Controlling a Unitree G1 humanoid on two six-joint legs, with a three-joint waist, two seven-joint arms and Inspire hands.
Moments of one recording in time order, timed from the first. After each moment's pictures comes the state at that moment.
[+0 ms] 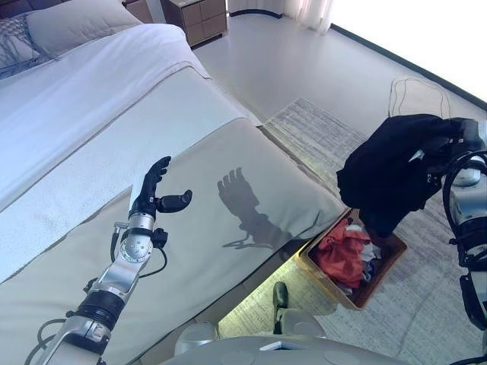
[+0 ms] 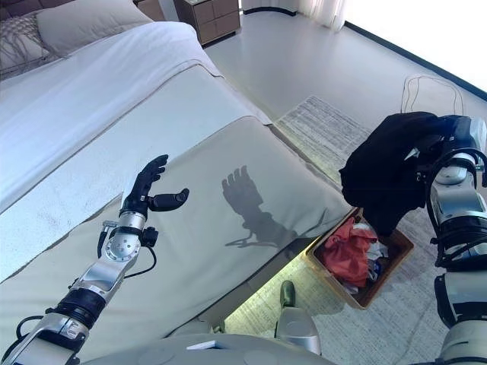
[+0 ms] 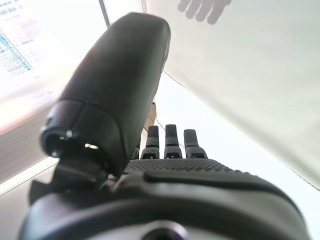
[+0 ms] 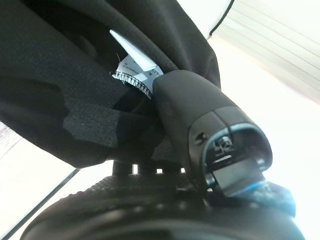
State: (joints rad) left arm -0.13 0.53 -0.27 0.38 -0.10 -0.15 0.32; right arm -0.59 -0.89 0.13 0.72 0.23 0.22 -0.29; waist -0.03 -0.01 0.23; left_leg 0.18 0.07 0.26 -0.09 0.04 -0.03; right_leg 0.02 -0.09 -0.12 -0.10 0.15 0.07
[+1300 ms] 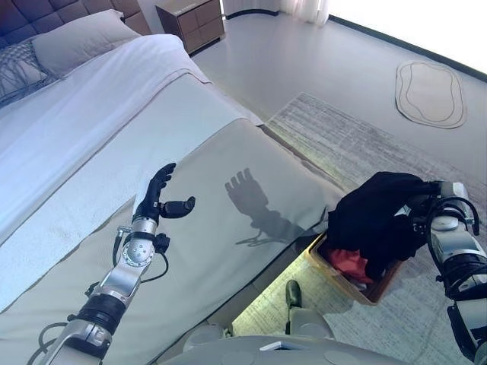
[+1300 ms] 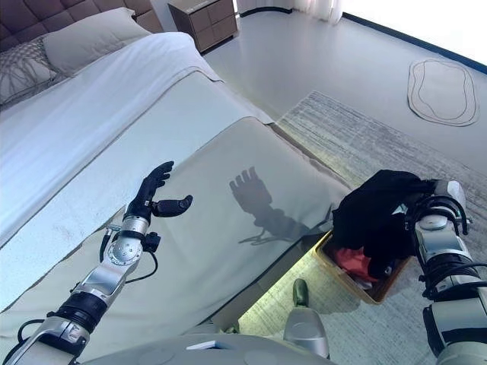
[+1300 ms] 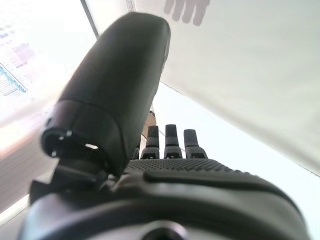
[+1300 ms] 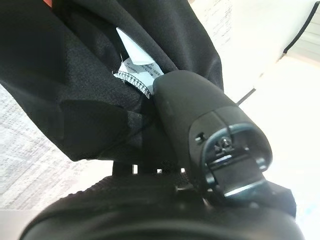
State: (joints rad) left arm -0.11 0.52 -0.28 0.38 -0.08 -0.13 0.29; right arm -0.40 -0.80 0.13 0.85 0.20 0.23 -0.29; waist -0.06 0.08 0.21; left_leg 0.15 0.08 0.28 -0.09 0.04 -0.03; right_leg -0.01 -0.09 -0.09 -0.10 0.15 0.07
